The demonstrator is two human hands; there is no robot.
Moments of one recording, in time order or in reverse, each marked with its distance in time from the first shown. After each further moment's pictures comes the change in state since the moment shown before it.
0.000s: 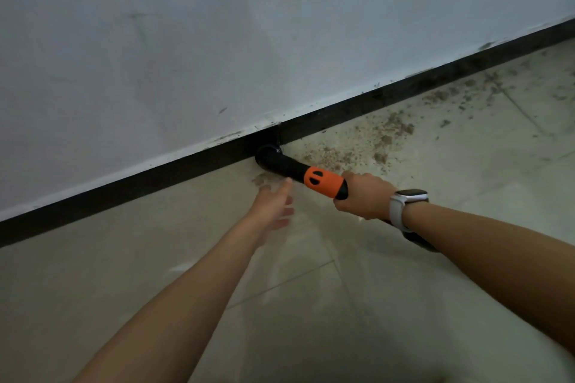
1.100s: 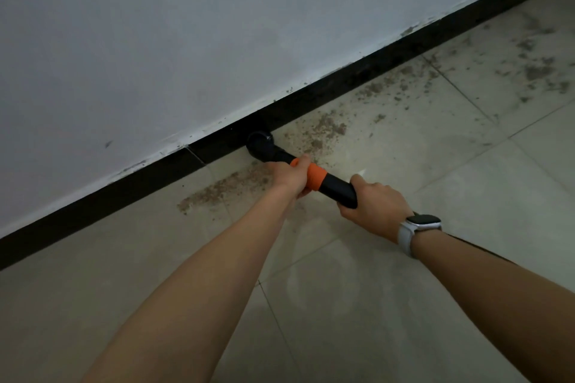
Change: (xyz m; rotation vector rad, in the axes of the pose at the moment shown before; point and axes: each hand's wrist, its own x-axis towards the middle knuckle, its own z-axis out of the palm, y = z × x) left_hand 0.036 0.066 0.205 -0.072 0.092 0.043; right_hand -0.023 0.166 -0.014 0.009 0.263 0.010
